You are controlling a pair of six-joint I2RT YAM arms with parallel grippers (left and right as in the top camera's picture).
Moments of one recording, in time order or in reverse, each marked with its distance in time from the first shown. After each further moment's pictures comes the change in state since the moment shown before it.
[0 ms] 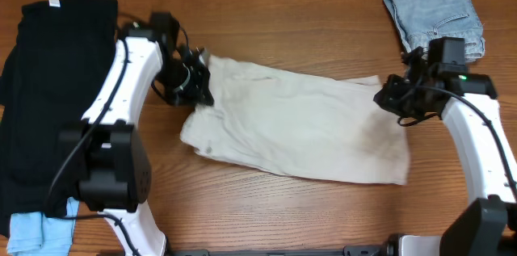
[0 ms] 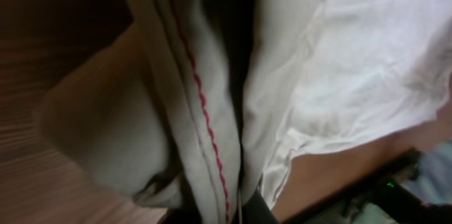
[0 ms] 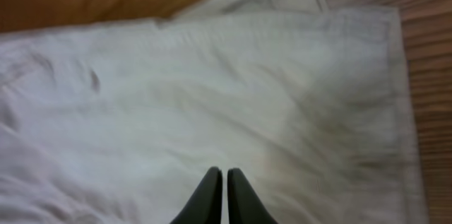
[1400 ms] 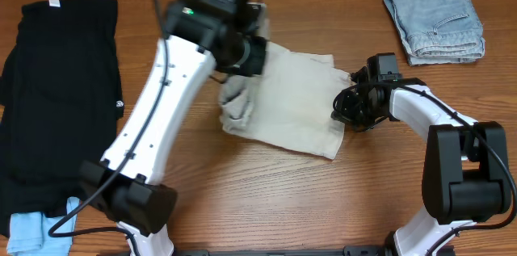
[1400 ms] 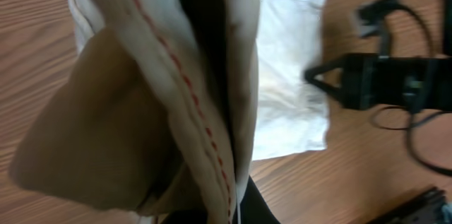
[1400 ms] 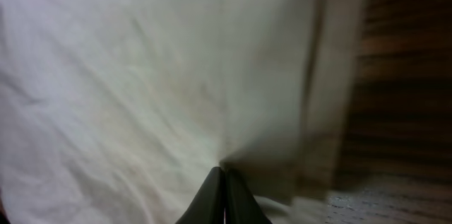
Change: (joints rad) left arm -0.399 -0.053 0.381 -0.001 -0.227 -0.253; right arm 0.166 0.312 -0.123 0.329 -0.080 0.150
